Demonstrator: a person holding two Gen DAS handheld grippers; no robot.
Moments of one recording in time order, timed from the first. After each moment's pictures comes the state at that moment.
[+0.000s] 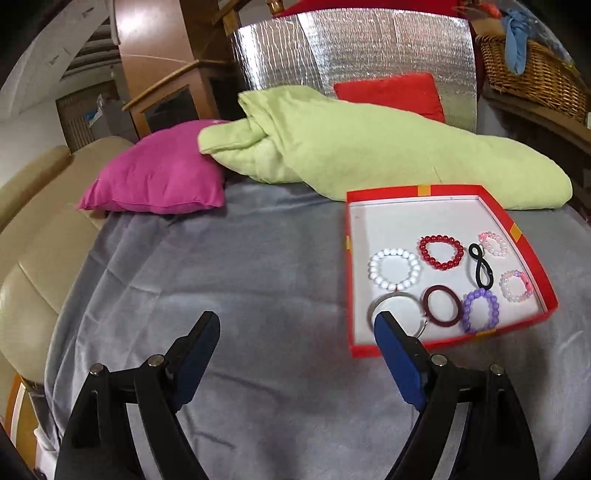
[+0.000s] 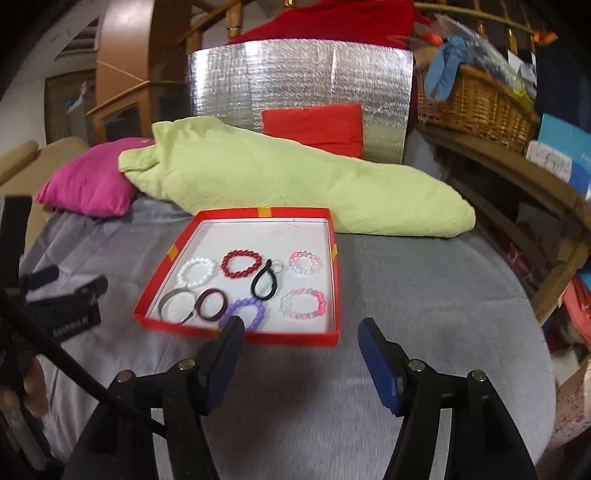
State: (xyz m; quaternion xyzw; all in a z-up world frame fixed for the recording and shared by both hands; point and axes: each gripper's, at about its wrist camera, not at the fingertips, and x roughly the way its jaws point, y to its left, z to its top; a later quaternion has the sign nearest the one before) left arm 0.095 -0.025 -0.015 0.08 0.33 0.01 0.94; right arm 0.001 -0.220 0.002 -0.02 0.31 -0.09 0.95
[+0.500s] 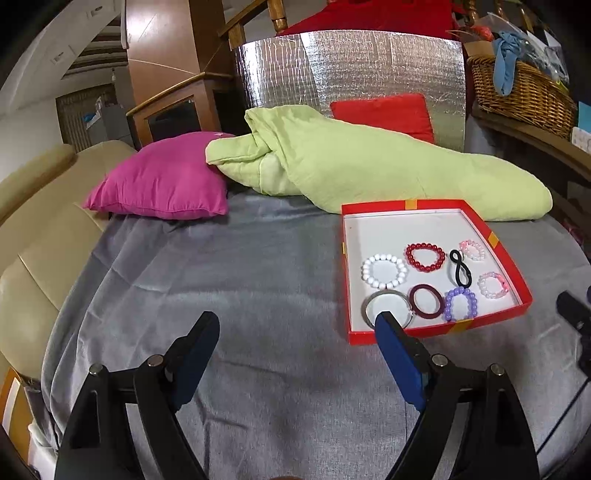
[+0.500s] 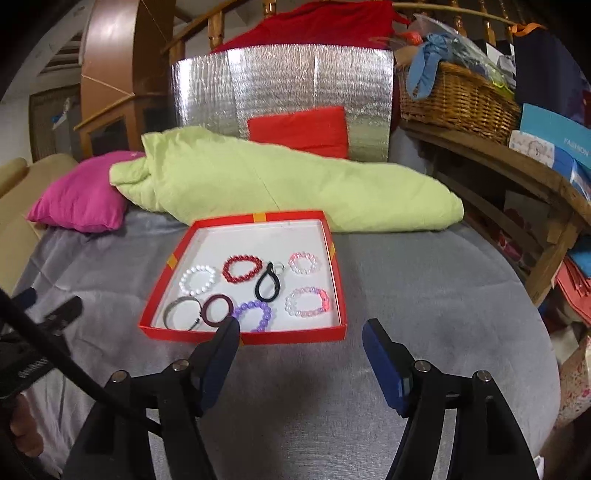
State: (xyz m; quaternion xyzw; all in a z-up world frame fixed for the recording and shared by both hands) left arm 0.065 -0.007 -0.002 0.06 0.31 -0.02 0.95; right arm 0.002 -0.209 0.001 0.01 0.30 -0.12 0.94
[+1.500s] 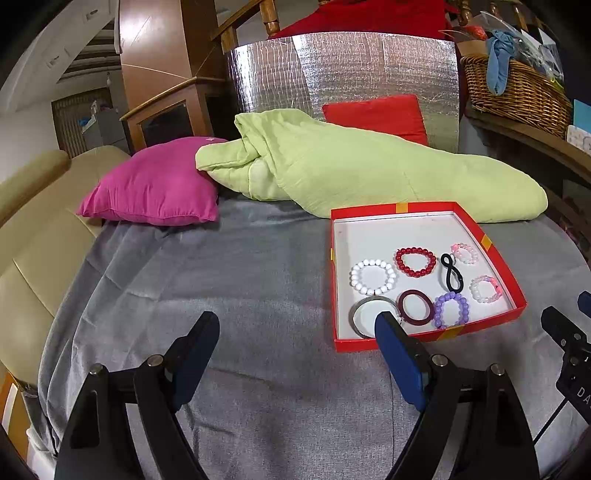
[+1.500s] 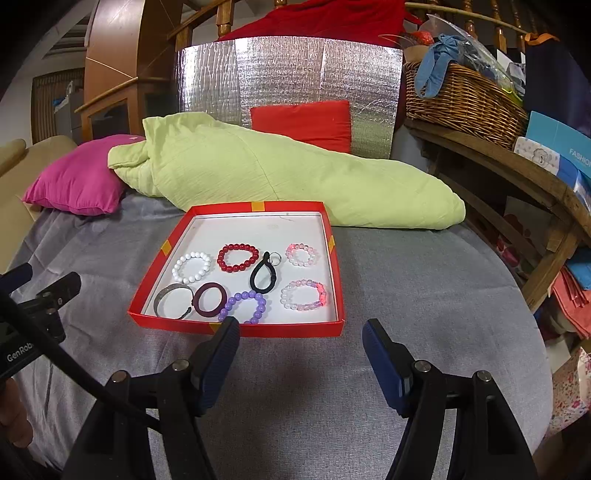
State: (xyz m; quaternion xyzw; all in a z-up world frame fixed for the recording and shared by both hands) left arm 0.067 -0.021 0.002 0.06 0.30 -0.02 0.95; right arm 0.006 -0.208 -0.006 -0.01 0.31 -0.12 0.94
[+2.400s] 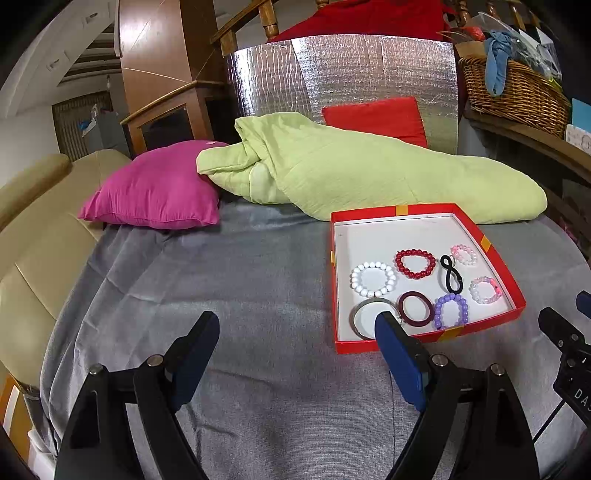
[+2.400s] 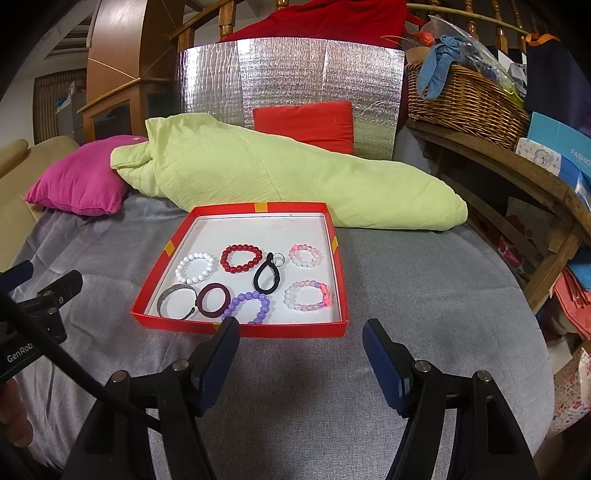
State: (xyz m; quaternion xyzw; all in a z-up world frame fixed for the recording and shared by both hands) left arm 0.064 -0.020 0.003 0.07 0.30 -0.02 0.95; right arm 0.006 -0.206 -0.007 -0.01 0.31 -0.11 0.94
